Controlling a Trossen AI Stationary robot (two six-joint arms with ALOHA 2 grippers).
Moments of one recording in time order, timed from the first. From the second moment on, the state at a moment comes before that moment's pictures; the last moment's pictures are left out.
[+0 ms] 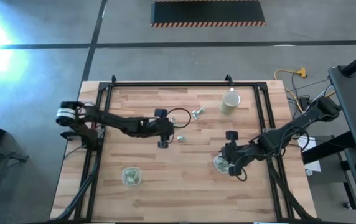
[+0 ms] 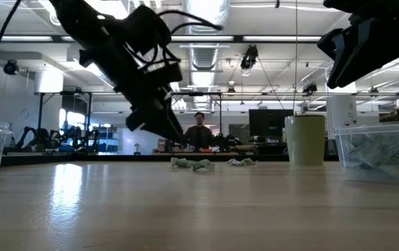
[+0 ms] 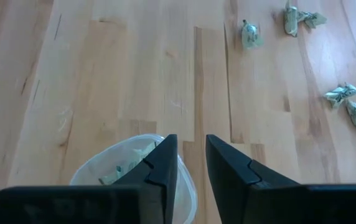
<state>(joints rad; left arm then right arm) 0.04 1.61 0.82 0.04 -0.34 0.28 0.49 1.22 0.78 -0.57 0.39 0.32</state>
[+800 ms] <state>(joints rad) 0.08 1.72 0.82 0.05 -0.36 0.24 0.49 1.22 0.77 -0.56 0.40 0.32</state>
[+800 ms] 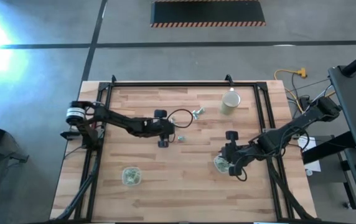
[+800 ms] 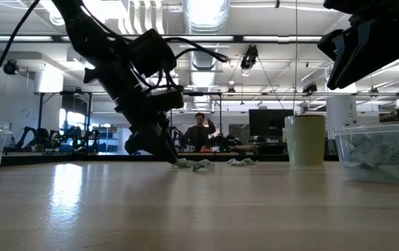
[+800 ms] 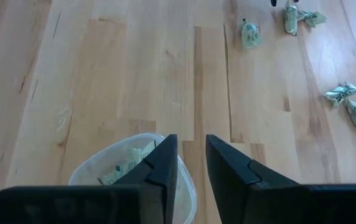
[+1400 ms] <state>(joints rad) 0.08 1.74 0.81 0.07 -0.42 0.24 0.49 1.22 0.76 -0.54 0.40 0.31</state>
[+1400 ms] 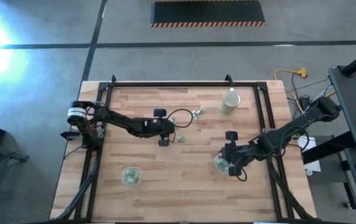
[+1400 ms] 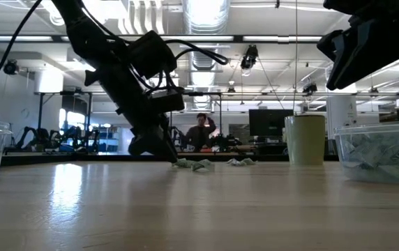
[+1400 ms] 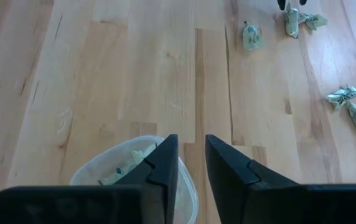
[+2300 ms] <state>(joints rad) 0.08 1.80 0.82 0.12 -0.41 0.22 0.49 1.22 0.76 -0.53 0.39 0.31</state>
